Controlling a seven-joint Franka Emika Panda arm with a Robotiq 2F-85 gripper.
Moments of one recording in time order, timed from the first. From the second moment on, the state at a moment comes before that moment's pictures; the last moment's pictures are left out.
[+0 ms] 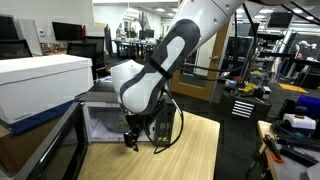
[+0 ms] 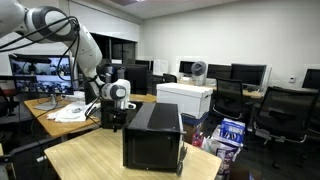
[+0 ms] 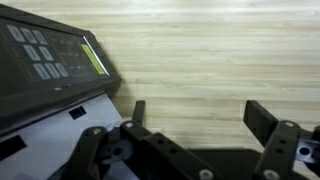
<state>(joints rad) 0.13 0.87 -0.03 -1.72 -0.09 2.37 0.21</state>
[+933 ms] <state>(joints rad) 0.30 0.87 -0.05 -1.83 -0.31 2.58 0.10</state>
